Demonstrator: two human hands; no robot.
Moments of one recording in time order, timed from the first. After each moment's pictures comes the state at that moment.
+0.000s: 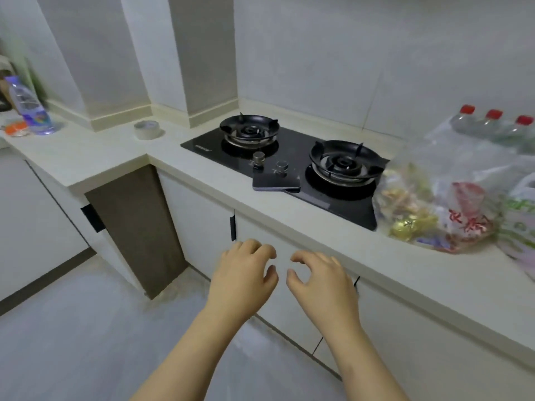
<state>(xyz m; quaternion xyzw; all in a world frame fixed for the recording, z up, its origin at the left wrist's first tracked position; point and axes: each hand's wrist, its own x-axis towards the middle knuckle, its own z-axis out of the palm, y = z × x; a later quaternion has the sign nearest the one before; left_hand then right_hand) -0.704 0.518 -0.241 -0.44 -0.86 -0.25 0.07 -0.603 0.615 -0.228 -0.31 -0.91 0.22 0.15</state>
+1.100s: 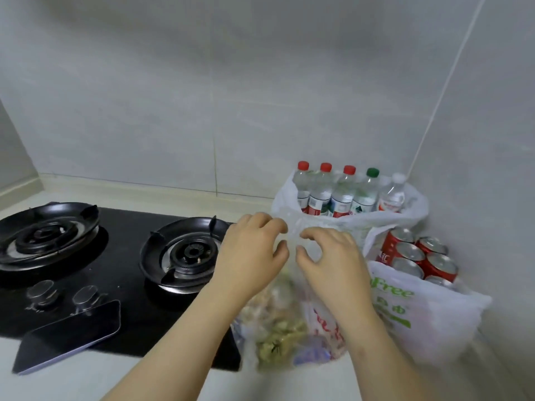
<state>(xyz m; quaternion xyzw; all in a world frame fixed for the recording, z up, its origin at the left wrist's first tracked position) -0.709 0.929 -0.146 -0.65 -0.66 -0.34 0.14 -0.572 0.963 -0.145 -0.49 -0.81 0.08 0.33</state>
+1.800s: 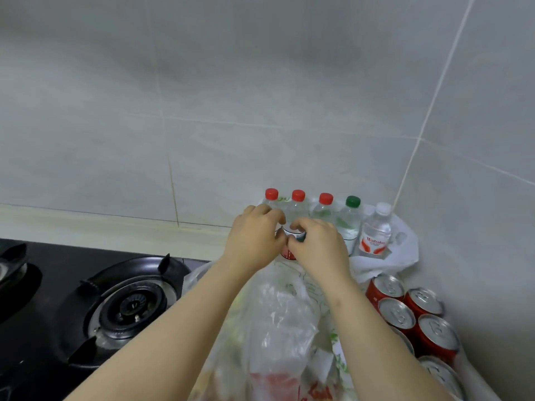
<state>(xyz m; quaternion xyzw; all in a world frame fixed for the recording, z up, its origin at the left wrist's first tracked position) -0.691 1.117 -0.133 -0.65 -0.69 -0.31 0.09 -0.569 1.150 -0.132 -0.50 -0.81 0.10 0.30</state>
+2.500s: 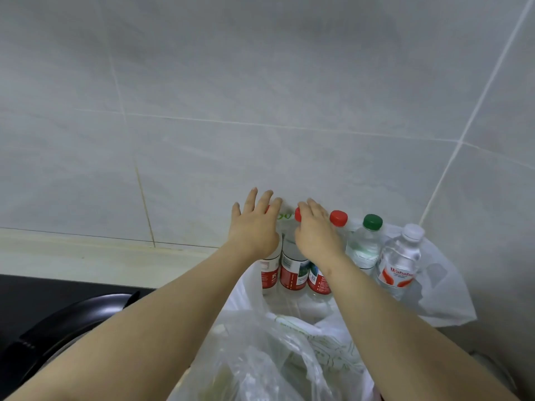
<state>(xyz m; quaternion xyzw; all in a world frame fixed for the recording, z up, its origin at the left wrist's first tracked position) -0.743 1.258 -0.149 -0.65 -0.75 -0.11 0.05 -0.620 1.301 -0.149 -0.52 -0.83 0.08 0.17</state>
